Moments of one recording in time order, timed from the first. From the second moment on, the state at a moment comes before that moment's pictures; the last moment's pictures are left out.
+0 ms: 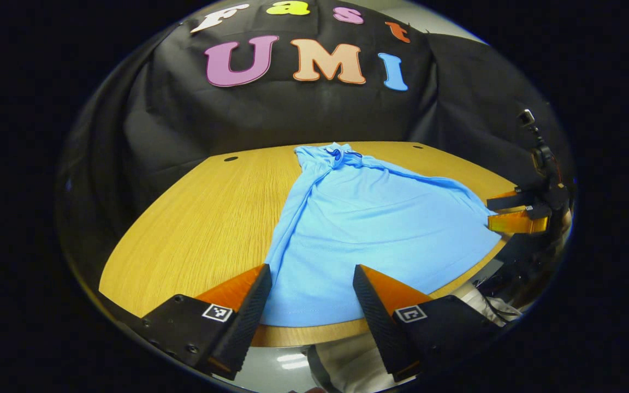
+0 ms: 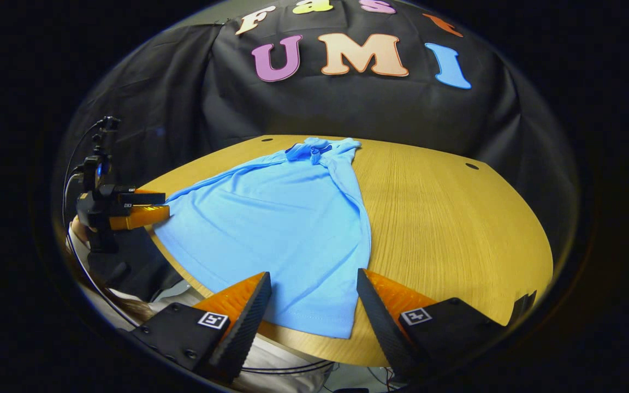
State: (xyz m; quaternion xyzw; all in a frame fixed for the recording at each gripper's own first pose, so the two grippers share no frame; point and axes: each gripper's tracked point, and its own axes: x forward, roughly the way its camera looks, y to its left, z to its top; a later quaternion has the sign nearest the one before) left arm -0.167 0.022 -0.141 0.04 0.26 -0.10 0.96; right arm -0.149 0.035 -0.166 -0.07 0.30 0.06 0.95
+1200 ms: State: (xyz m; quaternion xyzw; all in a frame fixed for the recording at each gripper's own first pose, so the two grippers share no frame) left arm -0.136 -0.006 -0.110 0.03 0.22 -0.14 0.97; right arm -0.112 0.069 -0.151 -0.09 0.28 0.10 0.95
